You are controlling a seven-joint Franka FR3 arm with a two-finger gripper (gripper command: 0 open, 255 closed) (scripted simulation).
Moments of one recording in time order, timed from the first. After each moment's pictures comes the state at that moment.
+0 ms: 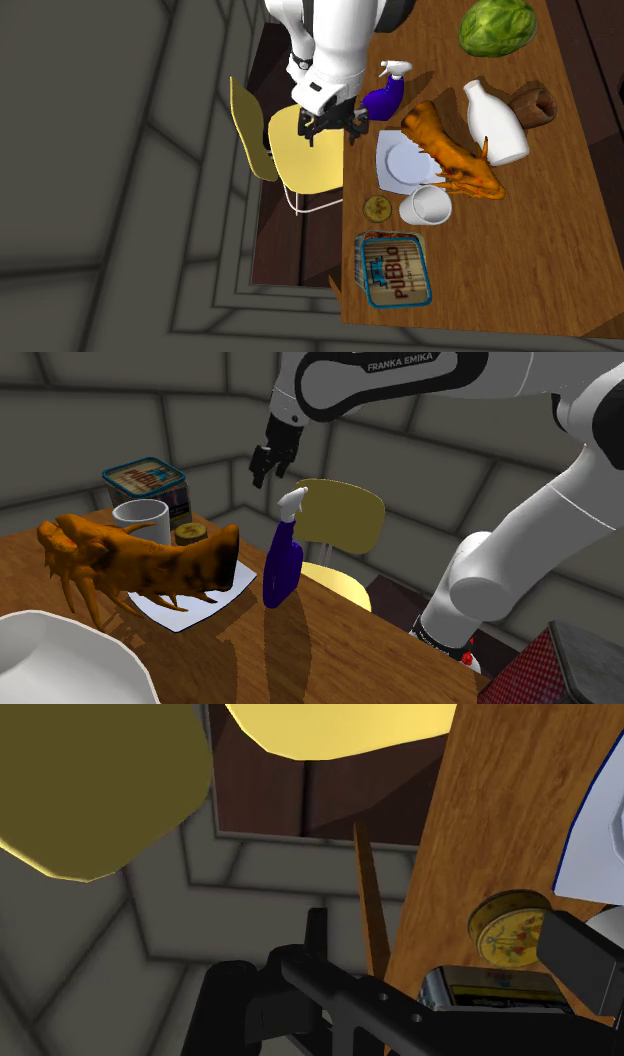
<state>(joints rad) 0.08 -0.33 0.21 -2.20 0.04 2.14 0.07</state>
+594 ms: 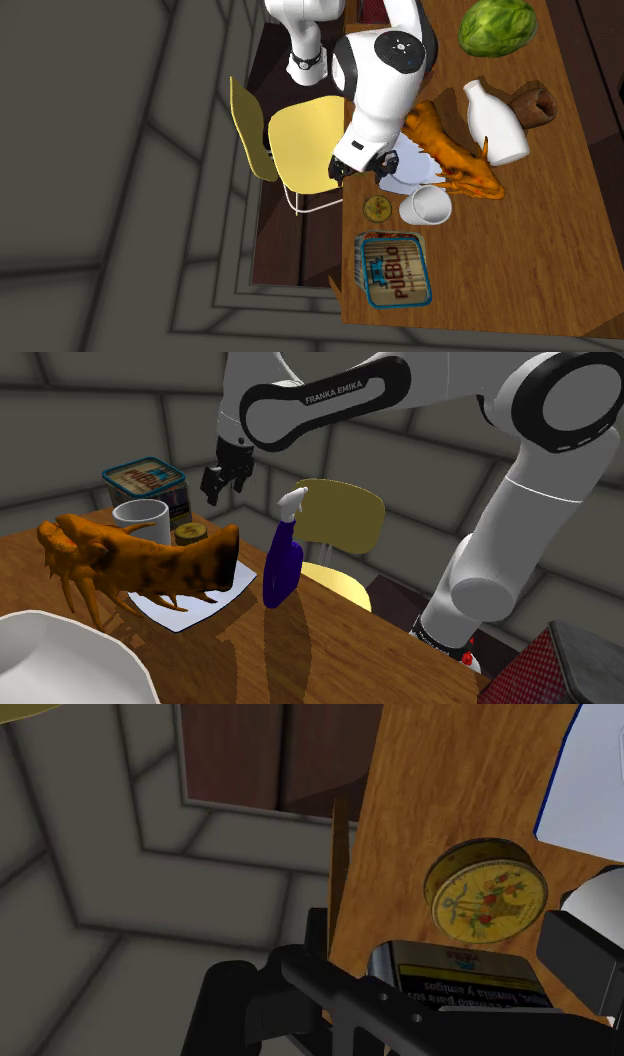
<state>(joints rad) 0.11 -0.02 0.31 -2.01 -0.08 2.26 0.20</state>
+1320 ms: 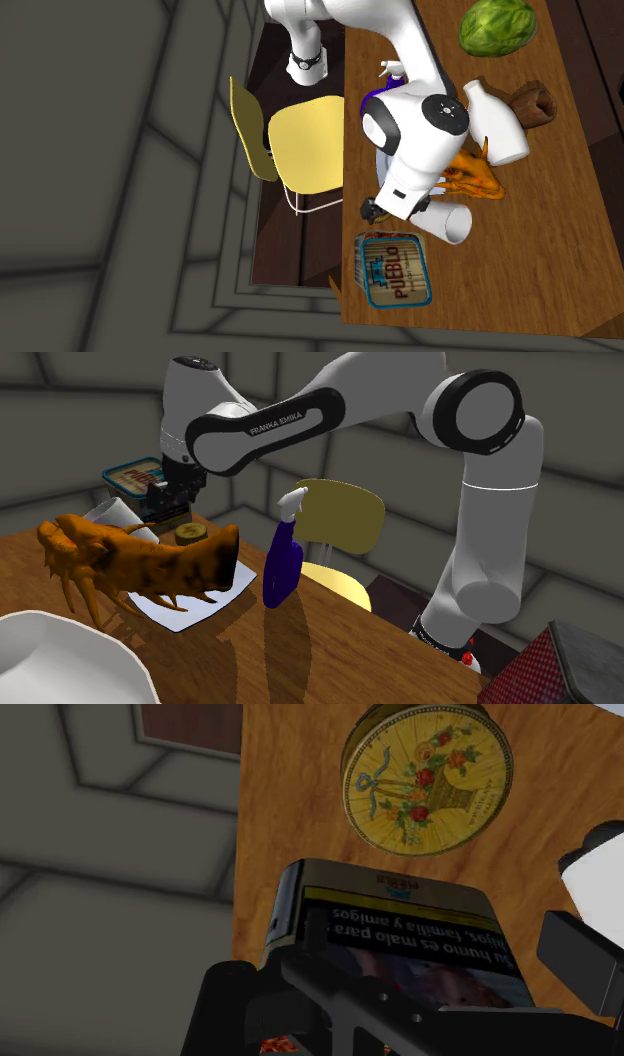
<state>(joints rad) 0.20 0.31 0.33 -1.72 -0.28 2.32 0.34</state>
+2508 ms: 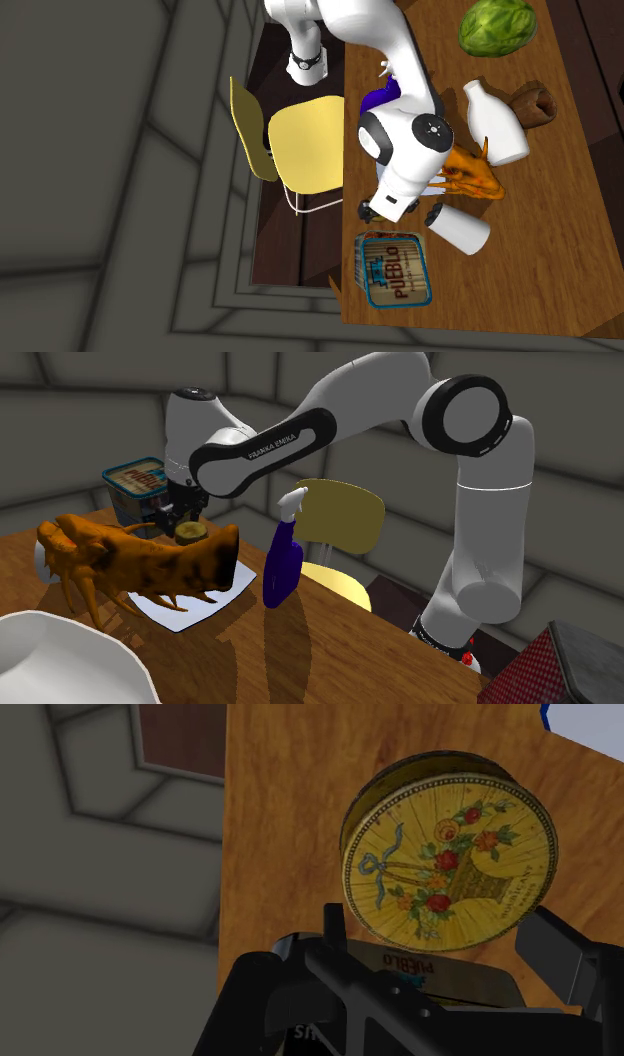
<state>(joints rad) 0.21 0.35 0.32 -1.77 -0.30 2.36 0.36</state>
